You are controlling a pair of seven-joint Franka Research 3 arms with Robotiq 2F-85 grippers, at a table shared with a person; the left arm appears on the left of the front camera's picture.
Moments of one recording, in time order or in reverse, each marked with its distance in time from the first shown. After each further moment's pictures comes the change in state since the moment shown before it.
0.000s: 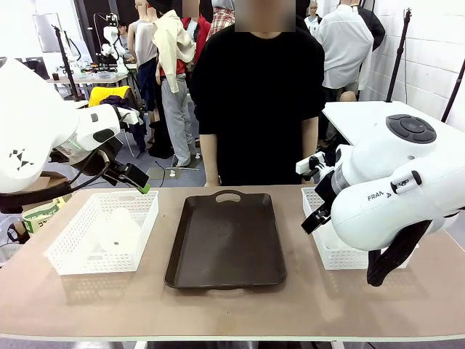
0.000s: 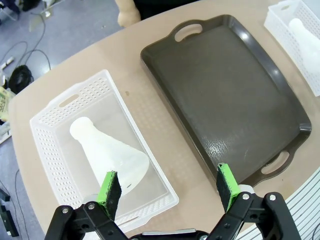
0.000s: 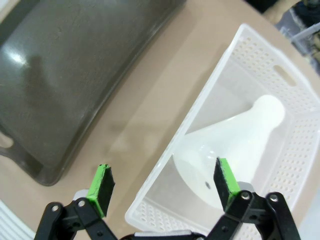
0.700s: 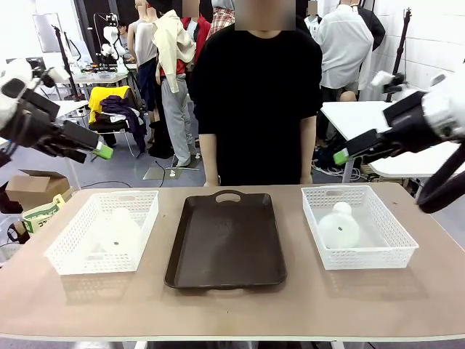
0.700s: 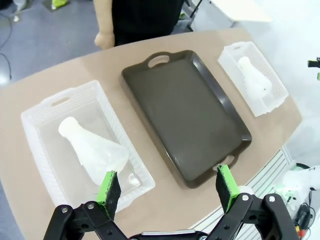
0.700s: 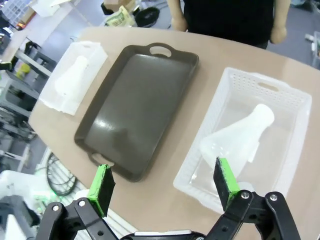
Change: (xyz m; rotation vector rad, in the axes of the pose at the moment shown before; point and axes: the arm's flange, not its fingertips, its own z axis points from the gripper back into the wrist) left arm -0.017 0.083 0.089 -0.292 -0.117 0.172; right arm -0.018 -0.096 0.158 0.341 -0.277 -0.389
